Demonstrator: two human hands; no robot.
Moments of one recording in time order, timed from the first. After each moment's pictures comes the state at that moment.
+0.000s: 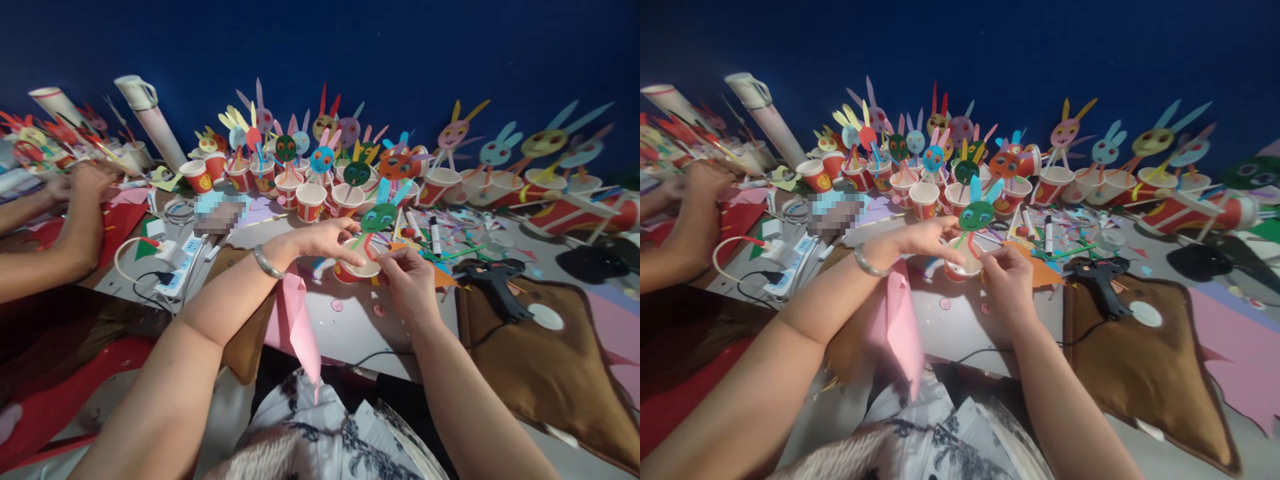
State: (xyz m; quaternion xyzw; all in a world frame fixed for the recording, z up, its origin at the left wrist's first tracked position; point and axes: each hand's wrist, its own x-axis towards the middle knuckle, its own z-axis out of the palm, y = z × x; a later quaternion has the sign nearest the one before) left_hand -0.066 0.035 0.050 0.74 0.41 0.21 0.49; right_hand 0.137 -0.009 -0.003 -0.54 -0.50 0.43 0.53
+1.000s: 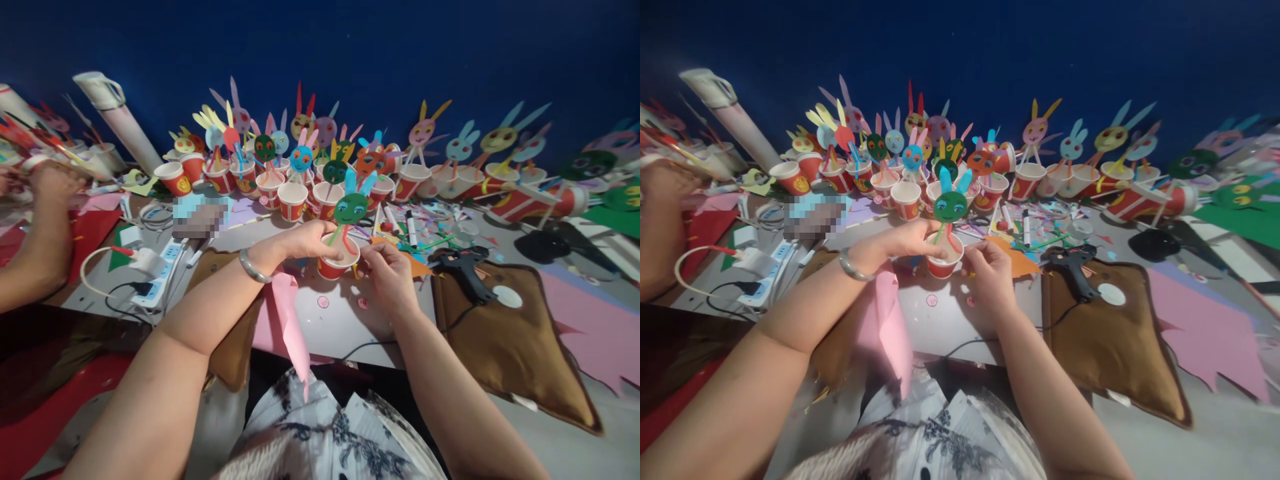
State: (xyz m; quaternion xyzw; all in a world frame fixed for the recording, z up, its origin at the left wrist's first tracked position) left_hand -0.058 0.029 0.045 0.75 0.41 0.23 0.47; right_hand 0.143 -0.010 -0.011 -0.47 -0.51 0.48 0.54
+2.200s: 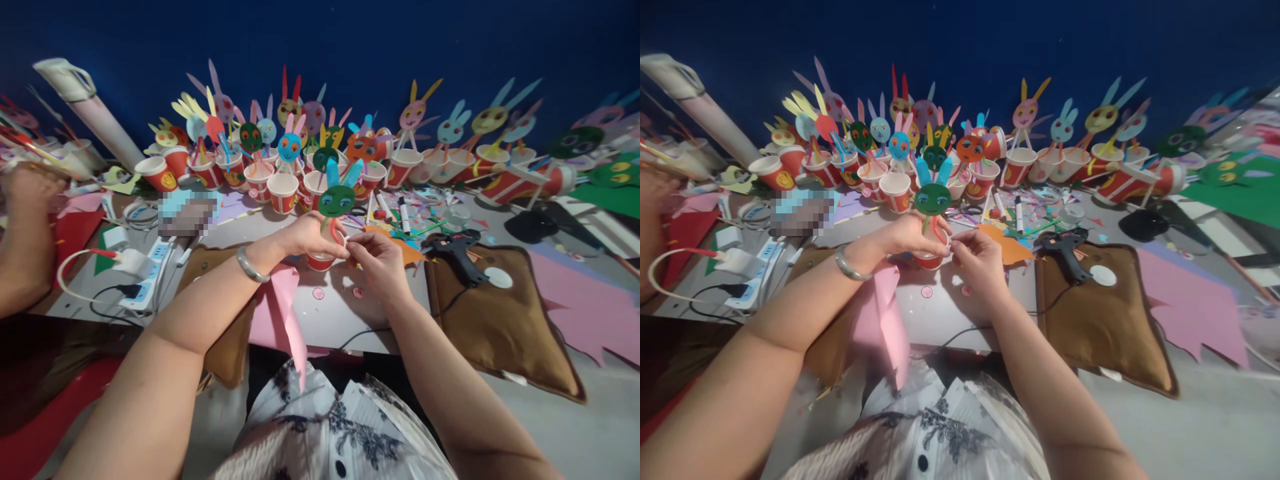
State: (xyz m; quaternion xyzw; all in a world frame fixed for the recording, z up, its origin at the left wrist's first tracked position) left_hand -0.044 0.024 0.045 0.74 0.43 0.24 0.46; right_hand 0.136 -0.017 0.000 -0.47 -0.53 0.47 0.53
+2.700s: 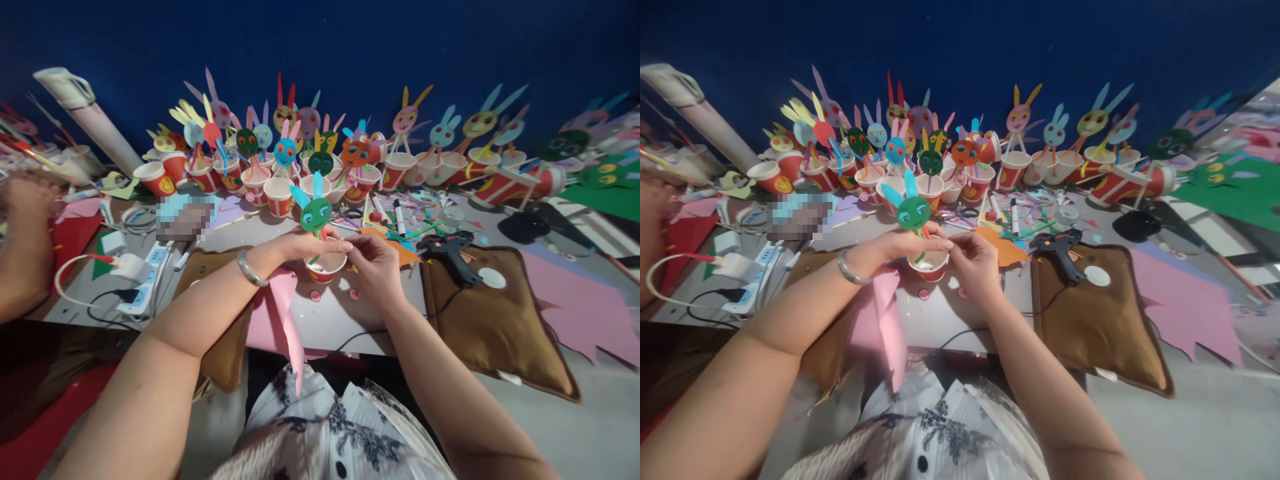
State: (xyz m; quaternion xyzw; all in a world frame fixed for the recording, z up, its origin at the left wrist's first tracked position) left_hand -0.034 0.032 0.032 0.71 0.40 0.24 0.53; right_hand 0.134 -0.019 0.004 -0.48 -0.55 0.42 0.54
